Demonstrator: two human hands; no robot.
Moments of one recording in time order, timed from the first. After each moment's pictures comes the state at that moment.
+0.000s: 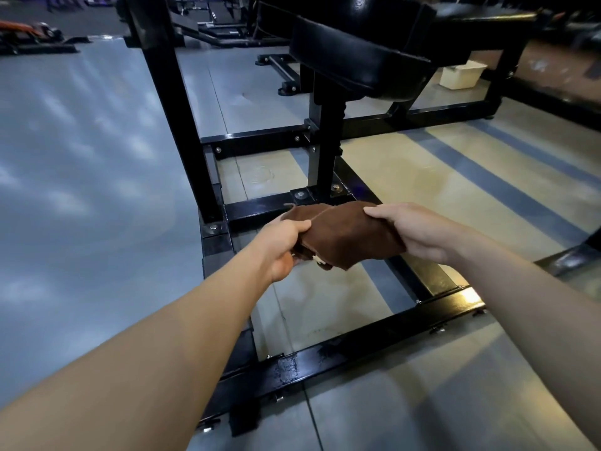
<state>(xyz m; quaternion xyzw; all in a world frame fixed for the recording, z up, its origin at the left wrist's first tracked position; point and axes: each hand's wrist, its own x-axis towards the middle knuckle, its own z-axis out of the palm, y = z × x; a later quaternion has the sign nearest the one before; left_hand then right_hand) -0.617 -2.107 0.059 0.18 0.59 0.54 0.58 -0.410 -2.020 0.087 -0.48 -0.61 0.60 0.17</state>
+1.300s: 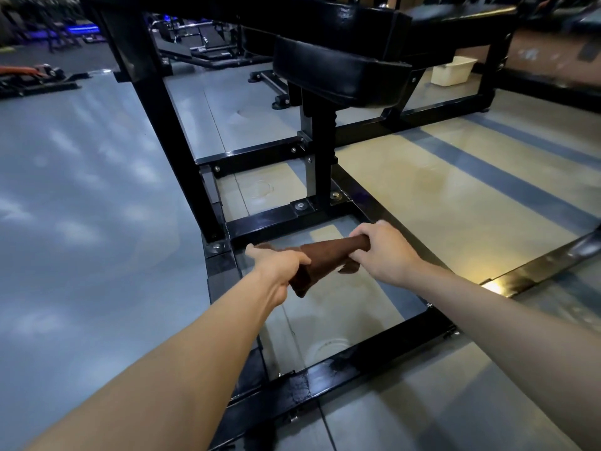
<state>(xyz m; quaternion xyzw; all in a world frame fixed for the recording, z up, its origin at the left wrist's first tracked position) -0.624 -2.096 0.026 0.14 0.72 0.50 0.46 -0.436 -2.023 0.028 -0.53 -0.79 0.25 0.17</state>
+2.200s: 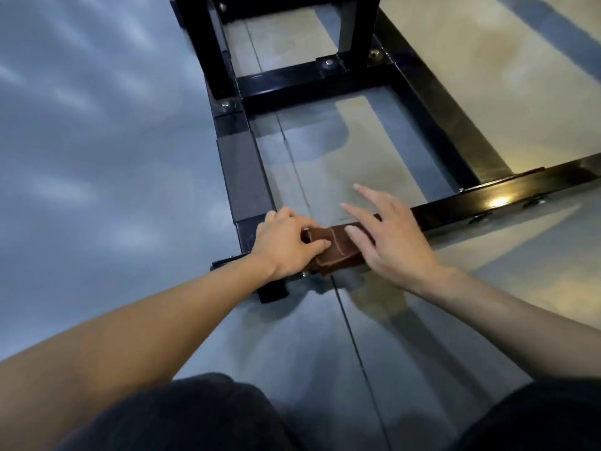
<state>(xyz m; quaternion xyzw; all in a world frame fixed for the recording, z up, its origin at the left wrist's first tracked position) -0.626 -2.235 -0.107 0.58 0.76 0.12 0.26 -0.412 -2.156 -0.116 -0.35 -0.92 0.11 0.16</state>
